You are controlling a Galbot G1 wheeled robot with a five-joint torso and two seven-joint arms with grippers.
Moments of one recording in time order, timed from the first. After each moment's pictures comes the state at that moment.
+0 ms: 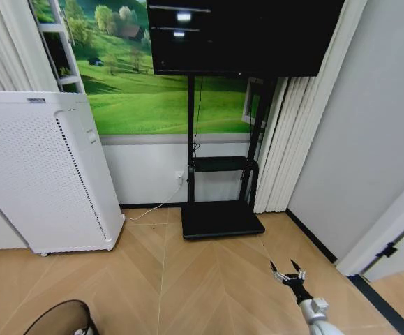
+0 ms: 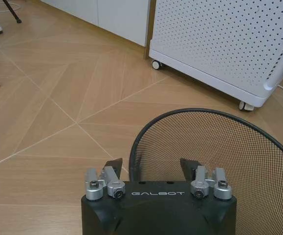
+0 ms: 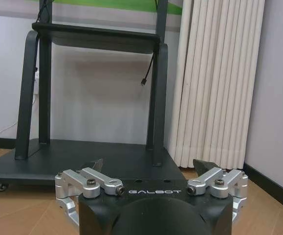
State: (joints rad) left arm 2.00 -1.48 -1.11 -1.94 -0.76 0.22 -0.23; right arm -1.28 1.06 0.54 1.11 0.49 0.55 -0.23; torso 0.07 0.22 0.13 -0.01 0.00
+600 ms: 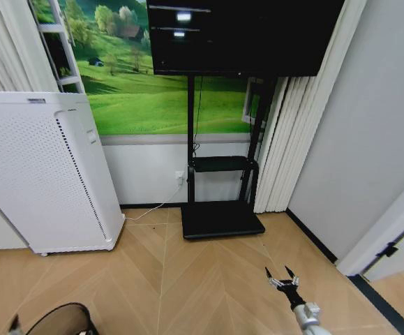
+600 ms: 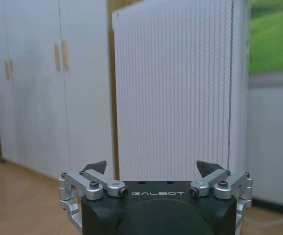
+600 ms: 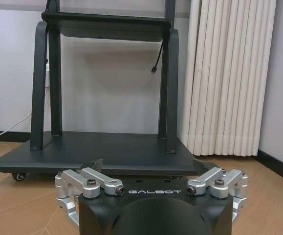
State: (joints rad) left arm 2.06 -1.50 -1.24 -2.33 -0.58 -0.05 -0.21; right arm -1.25 1.10 0.50 1.05 0.48 0.57 -0.25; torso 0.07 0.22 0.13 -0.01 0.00
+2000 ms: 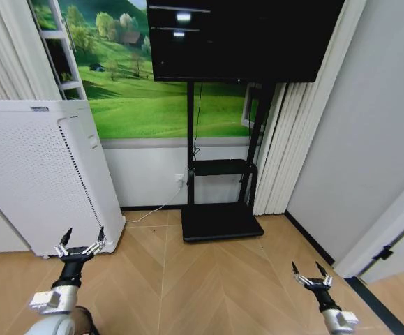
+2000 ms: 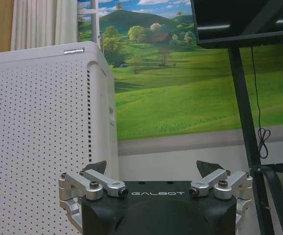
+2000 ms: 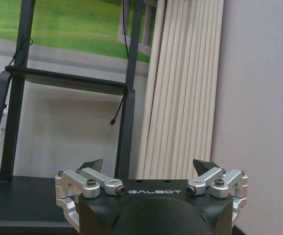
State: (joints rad) left arm 1.54 -1.38 -0.92 -2.05 -0.28 -0.19 0.12; right arm -1.36 1.11 0.77 1.17 0.46 0.65 -0.29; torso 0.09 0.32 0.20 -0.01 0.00
